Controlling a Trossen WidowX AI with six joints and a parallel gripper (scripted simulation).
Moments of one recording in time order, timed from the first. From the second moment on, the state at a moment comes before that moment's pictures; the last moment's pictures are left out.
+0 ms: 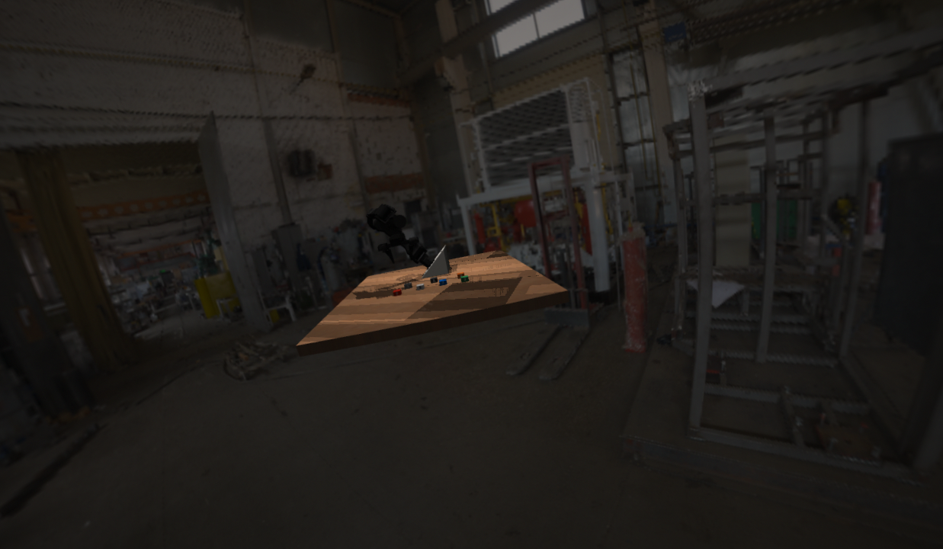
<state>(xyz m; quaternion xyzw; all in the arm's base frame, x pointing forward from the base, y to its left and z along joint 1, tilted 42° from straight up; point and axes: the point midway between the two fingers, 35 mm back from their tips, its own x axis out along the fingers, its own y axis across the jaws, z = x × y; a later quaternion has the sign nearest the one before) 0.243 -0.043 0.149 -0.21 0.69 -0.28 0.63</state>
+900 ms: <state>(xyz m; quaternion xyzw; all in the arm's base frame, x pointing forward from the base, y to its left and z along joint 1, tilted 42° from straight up) 0.238 0.050 0.070 -0.22 0.69 -0.28 0.63</state>
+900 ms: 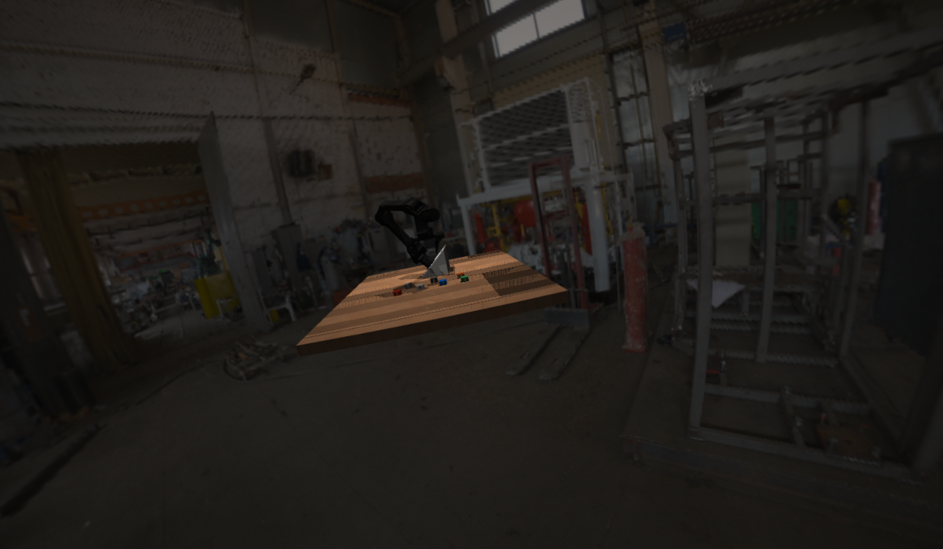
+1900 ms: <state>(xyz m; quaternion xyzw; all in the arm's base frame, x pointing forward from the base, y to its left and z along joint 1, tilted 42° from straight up) 0.273 0.142 -0.012 -0.22 0.69 -0.28 0.63</state>
